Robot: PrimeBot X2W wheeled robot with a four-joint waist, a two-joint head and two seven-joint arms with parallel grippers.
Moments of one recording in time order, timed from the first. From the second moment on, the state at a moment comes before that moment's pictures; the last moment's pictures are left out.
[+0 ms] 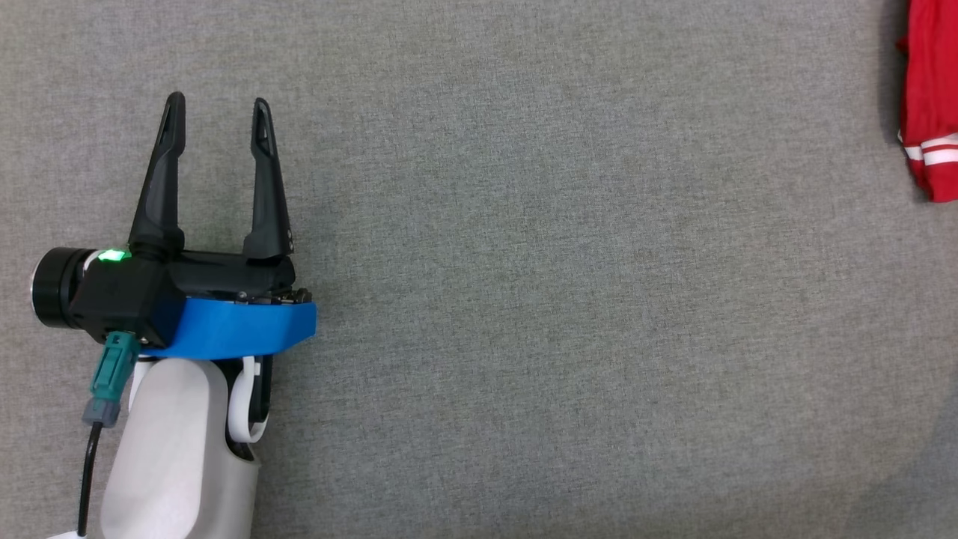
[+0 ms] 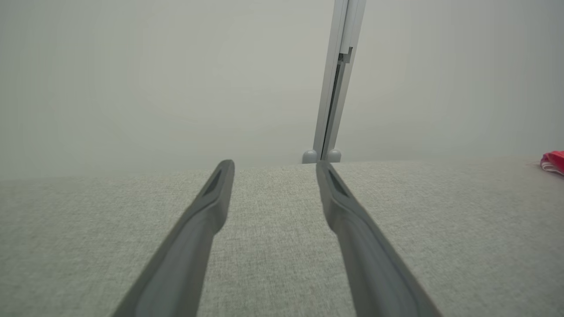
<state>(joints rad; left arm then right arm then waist) -0.41 0.10 -0.11 0.08 -0.12 -0.04 -0.26 -0.85 -0.66 -0.17 0.67 0.09 0.13 -0.07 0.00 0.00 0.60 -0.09</state>
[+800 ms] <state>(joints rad) -0.30 0.10 -0.07 0.11 -0.16 -0.02 -0.26 -0.85 -0.50 -0.06 0.64 0.11 0.13 -0.25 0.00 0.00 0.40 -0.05</state>
